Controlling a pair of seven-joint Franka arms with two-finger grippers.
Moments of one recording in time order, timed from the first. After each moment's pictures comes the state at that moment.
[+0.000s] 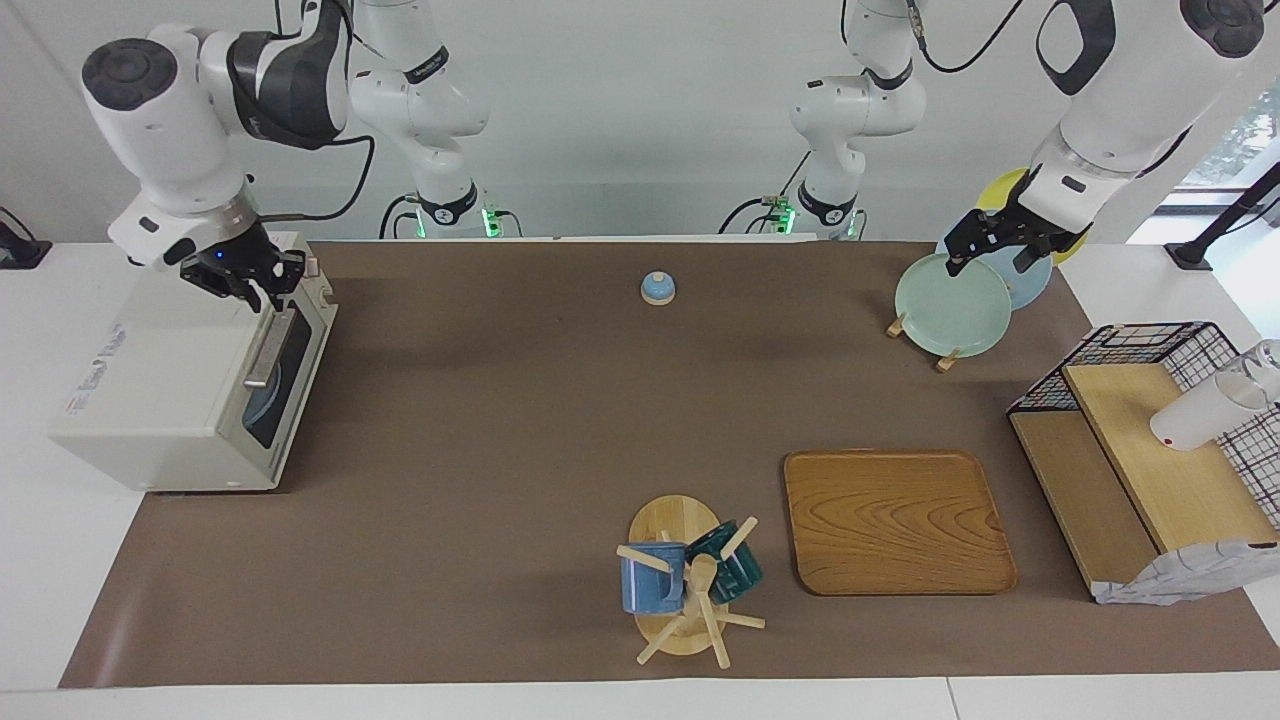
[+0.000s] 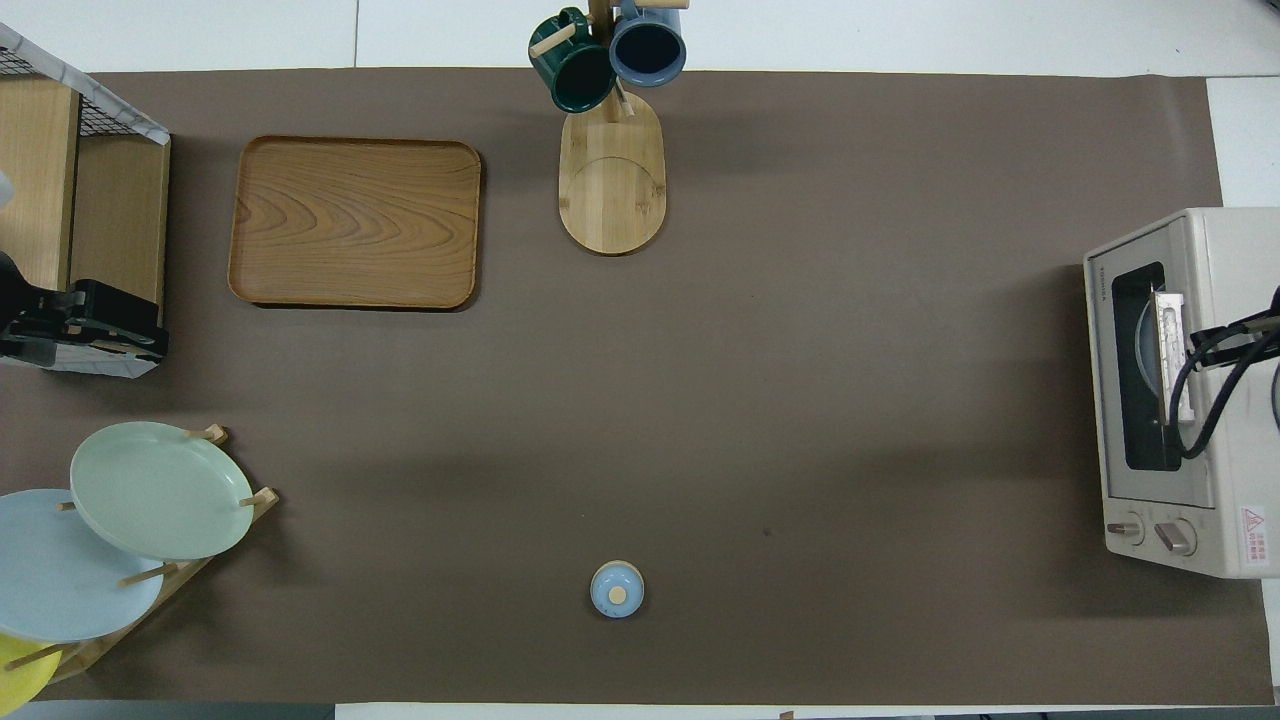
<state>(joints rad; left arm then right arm) -0.04 -0.01 -0.02 -1.61 -0.03 1.48 -0.05 -0.17 -0.05 0.05 -1.76 -0.13 1.62 -0.27</state>
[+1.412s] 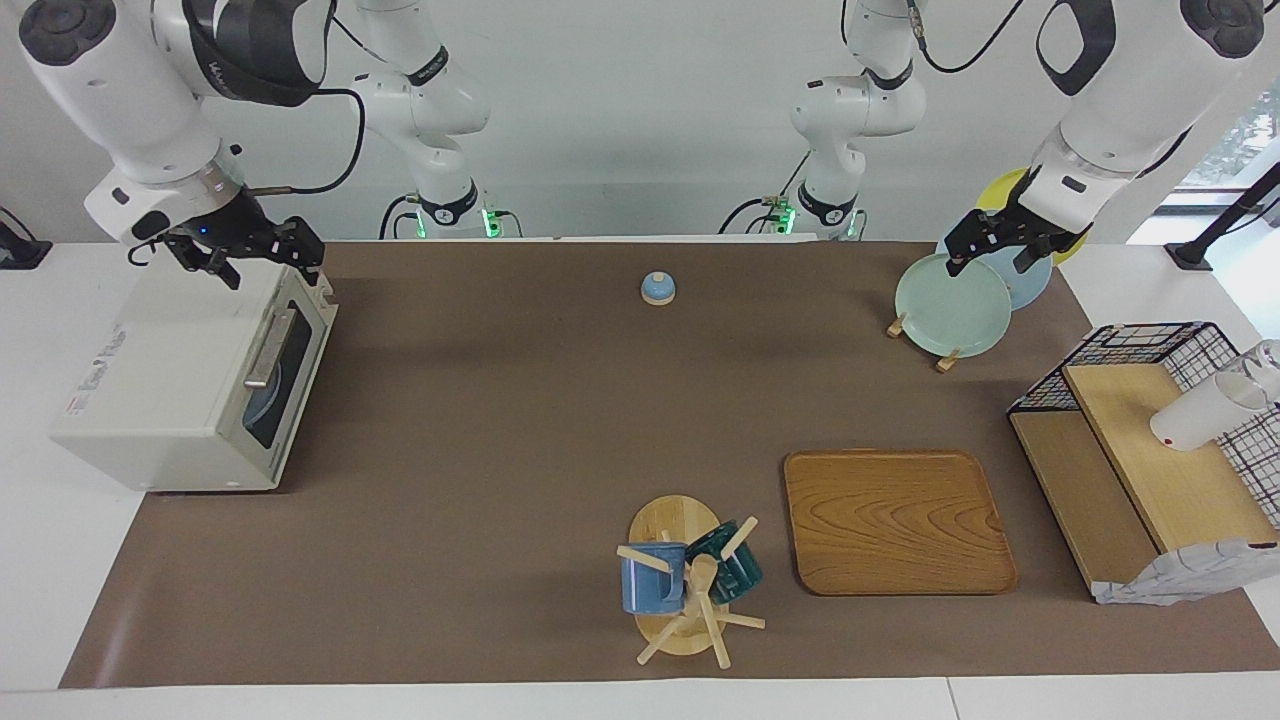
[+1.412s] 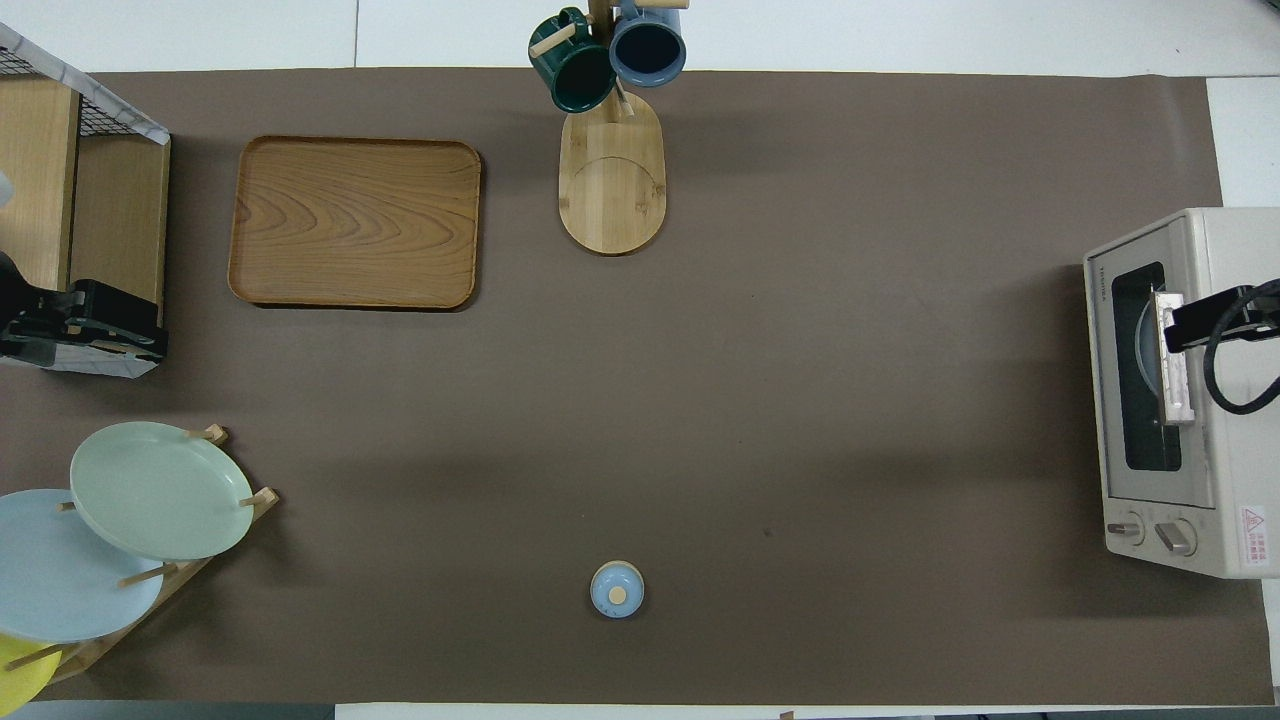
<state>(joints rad) -0.04 -0.01 -0.02 -1.61 -0.03 1.48 -0.05 -0.06 0.00 -0.06 -1.63 -0.05 1.54 -0.16</state>
